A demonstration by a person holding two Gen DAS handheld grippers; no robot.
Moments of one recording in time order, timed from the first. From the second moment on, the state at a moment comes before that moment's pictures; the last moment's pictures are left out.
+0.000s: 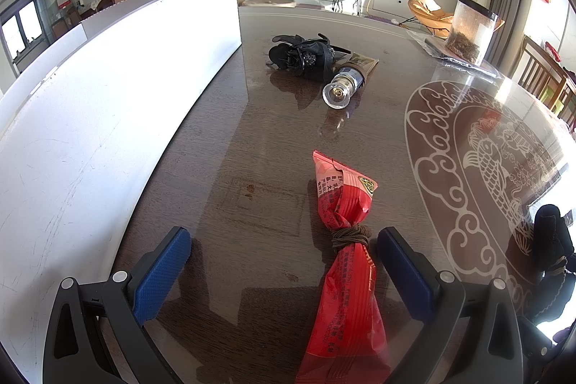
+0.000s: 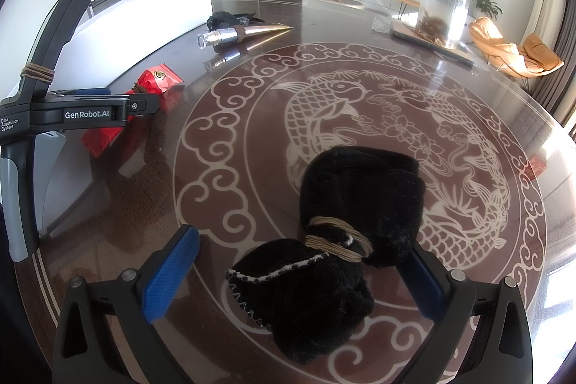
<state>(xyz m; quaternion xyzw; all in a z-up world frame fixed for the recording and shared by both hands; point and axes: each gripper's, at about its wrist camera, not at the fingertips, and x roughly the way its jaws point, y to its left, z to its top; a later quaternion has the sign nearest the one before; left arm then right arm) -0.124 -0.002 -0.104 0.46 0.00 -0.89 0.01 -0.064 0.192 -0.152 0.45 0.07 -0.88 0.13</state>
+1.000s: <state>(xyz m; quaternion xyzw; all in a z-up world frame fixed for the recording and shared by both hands) -0.120 0.015 -0.097 0.47 -0.02 -0.88 -0.04 -0.064 0.193 -0.152 0.45 0.07 -0.88 0.13</state>
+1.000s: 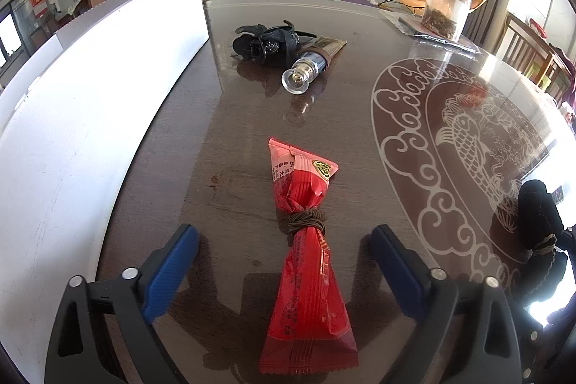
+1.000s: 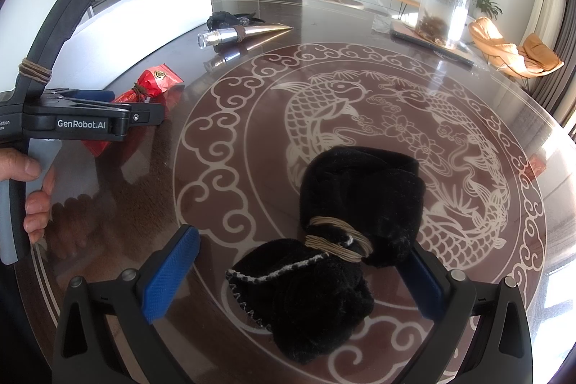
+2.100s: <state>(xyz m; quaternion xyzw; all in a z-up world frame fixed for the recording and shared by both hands) -0.015 -0.221 0.065 0.39 0.08 -0.91 0.08 -0.079 -0.052 0.040 0.37 0.06 -0.84 0.40</state>
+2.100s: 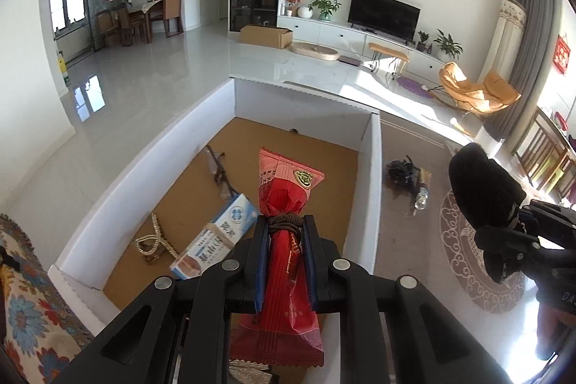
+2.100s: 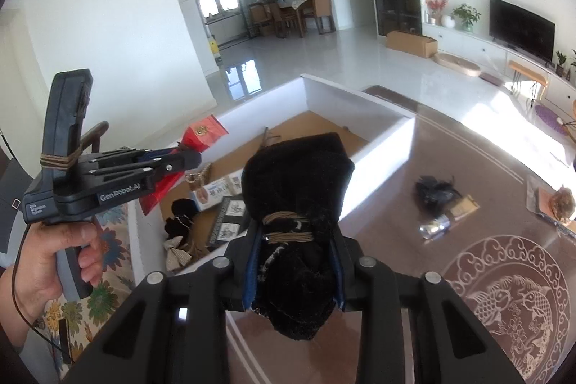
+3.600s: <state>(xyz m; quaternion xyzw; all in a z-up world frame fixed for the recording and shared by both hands) -0.109 0.002 -0.103 0.47 0.01 -0.88 0.02 -0.060 0.251 -0.145 0.46 0.03 -0.89 0.06</state>
